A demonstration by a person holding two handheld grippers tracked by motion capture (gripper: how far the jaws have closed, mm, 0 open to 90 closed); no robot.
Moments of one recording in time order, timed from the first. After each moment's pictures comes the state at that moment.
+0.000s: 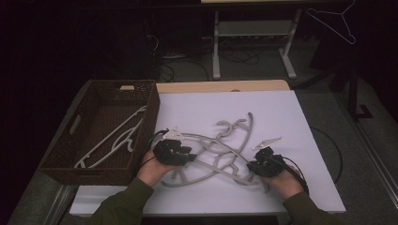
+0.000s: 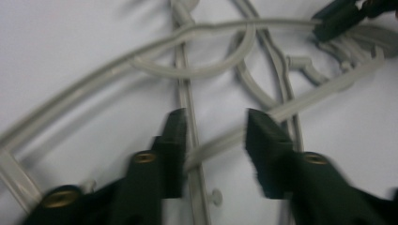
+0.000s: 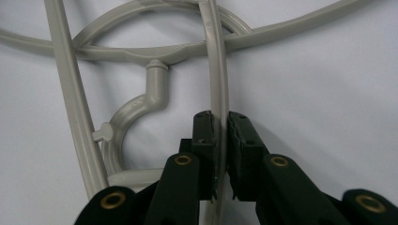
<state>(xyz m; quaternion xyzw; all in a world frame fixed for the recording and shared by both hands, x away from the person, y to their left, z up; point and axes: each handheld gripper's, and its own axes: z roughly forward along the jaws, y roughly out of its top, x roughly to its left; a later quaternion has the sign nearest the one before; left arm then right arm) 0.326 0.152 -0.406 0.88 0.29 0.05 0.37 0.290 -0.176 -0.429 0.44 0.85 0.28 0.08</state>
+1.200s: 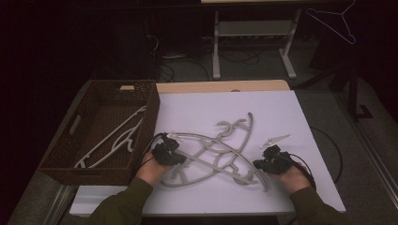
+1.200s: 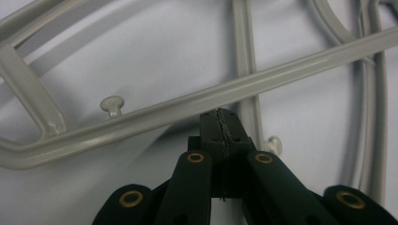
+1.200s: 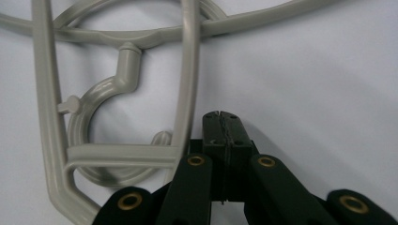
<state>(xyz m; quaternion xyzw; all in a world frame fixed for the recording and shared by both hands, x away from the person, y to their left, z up) 0.342 0.159 -0.431 0.89 0.35 0.04 0.28 0.303 -0.202 -0.437 0.41 0.86 0.29 0.06</state>
